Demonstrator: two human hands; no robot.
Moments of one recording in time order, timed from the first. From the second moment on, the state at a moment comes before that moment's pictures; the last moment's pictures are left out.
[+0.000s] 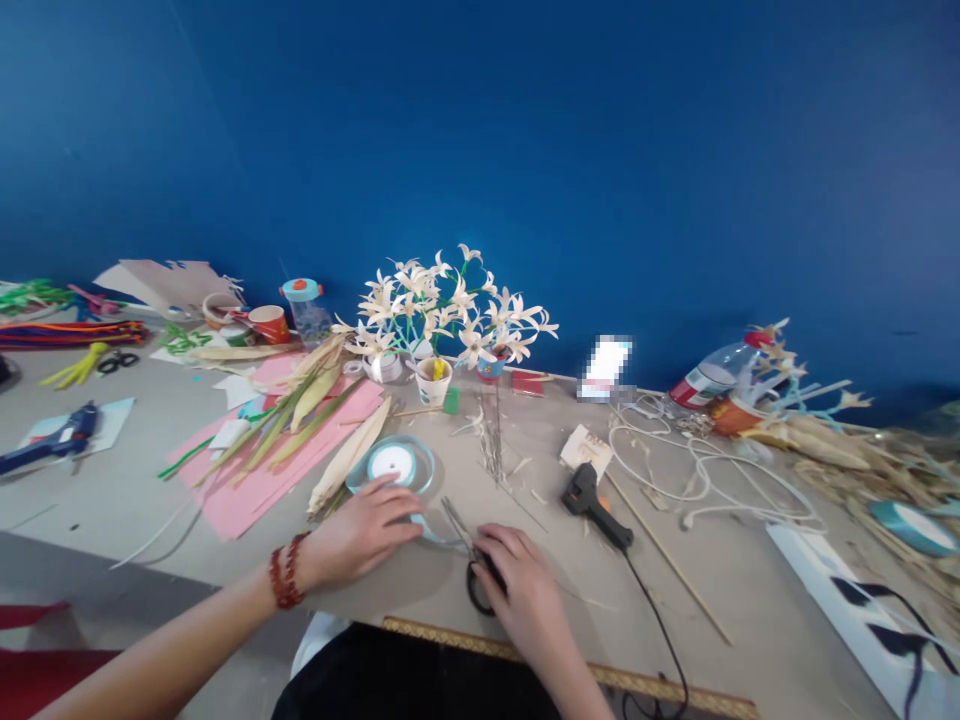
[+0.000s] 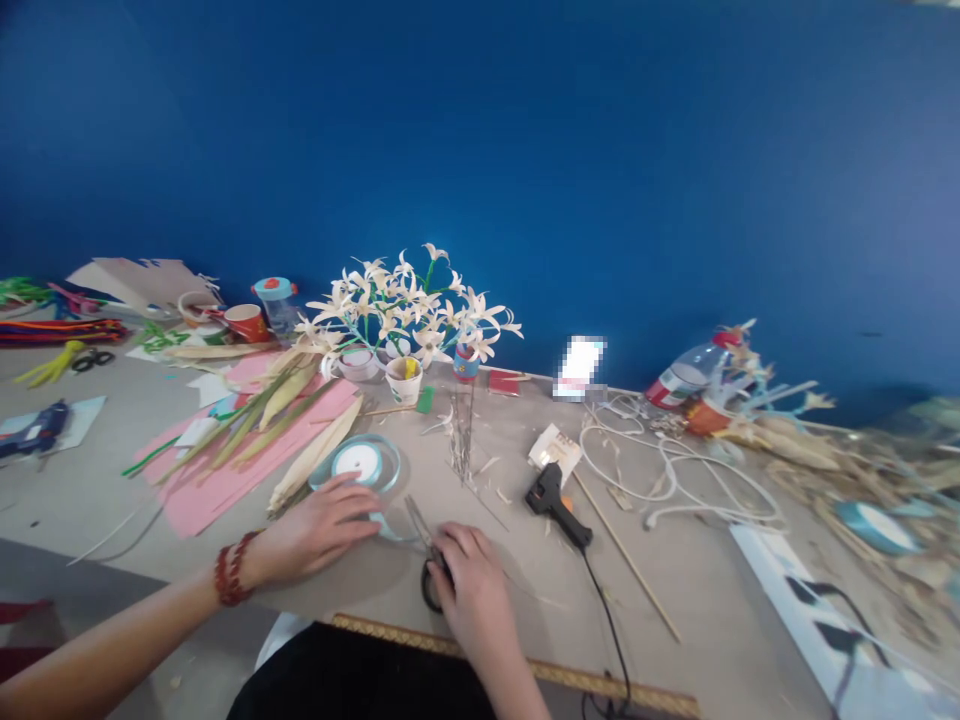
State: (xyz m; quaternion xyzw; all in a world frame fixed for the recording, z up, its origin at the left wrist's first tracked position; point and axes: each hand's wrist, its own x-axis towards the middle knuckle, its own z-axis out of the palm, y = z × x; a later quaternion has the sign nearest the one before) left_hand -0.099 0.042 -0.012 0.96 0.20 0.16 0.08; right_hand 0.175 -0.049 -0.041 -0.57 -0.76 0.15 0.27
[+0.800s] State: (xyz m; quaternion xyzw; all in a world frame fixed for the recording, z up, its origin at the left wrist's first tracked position) left_hand -0.099 0.033 -0.035 0.94 0.27 0.19 0.06; right_hand 0.185 0.063 -0.022 -0.64 -0.76 0.00 0.05
